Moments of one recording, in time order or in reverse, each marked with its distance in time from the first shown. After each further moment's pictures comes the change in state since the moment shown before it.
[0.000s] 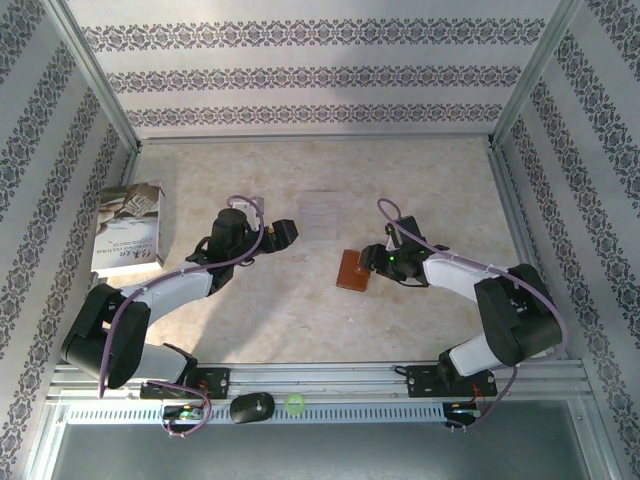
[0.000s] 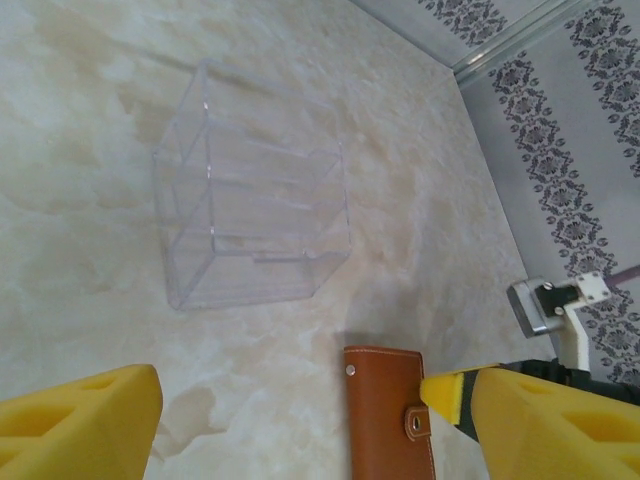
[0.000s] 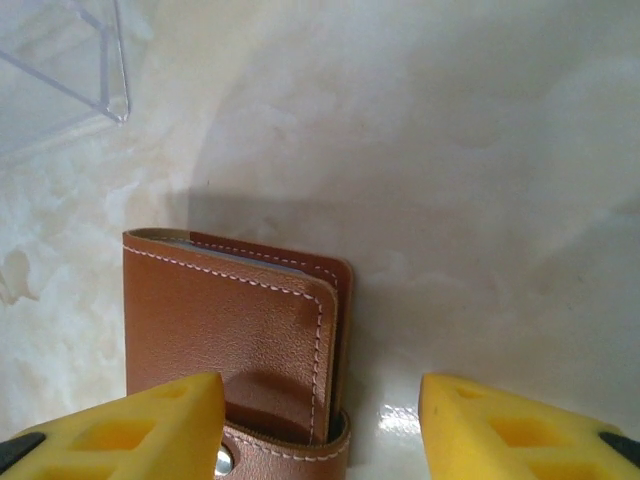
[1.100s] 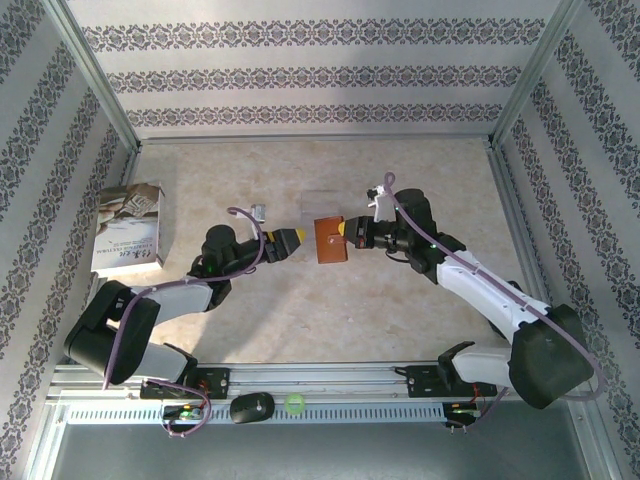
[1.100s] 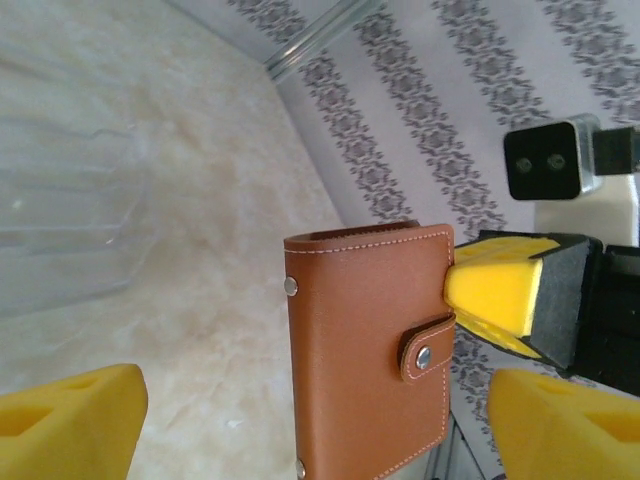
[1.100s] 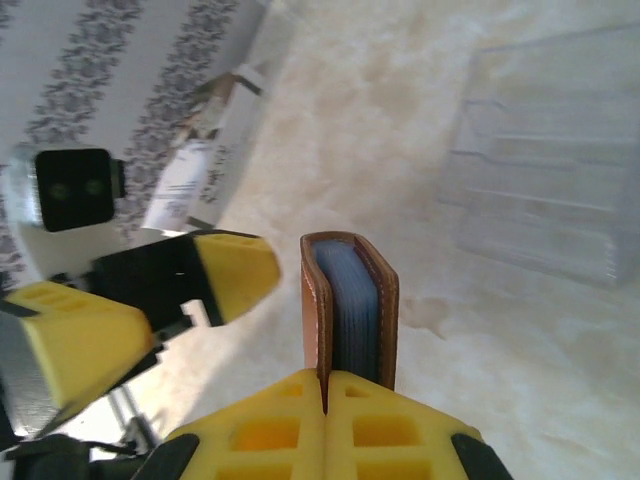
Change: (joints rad) left arm -0.002 0.026 -0.175 0.552 0.268 -0.167; right arm 0.077 -0.249 0.166 0.097 -0.299 -0.077
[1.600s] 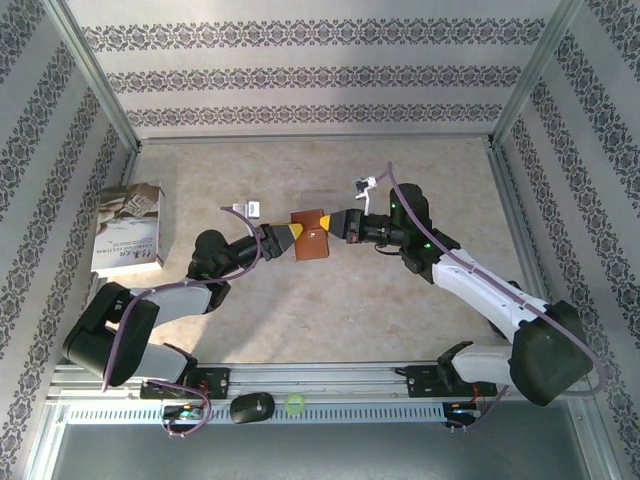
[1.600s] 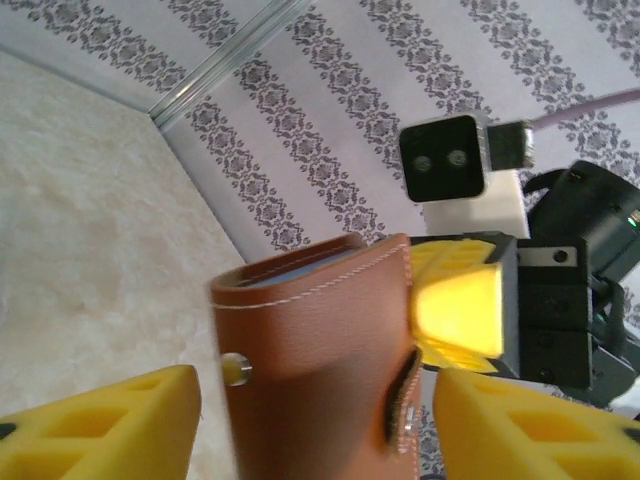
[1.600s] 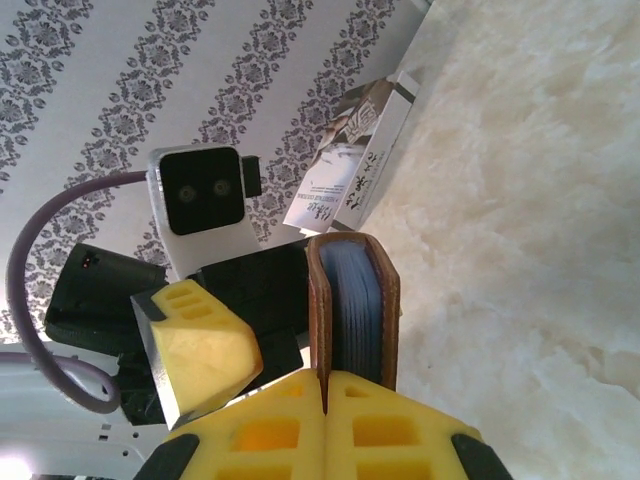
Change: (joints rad) left arm 0.000 -0.018 -0.014 0.248 0.068 -0.111; right arm 0.061 0.029 0.033 0.198 -0.149 0.154
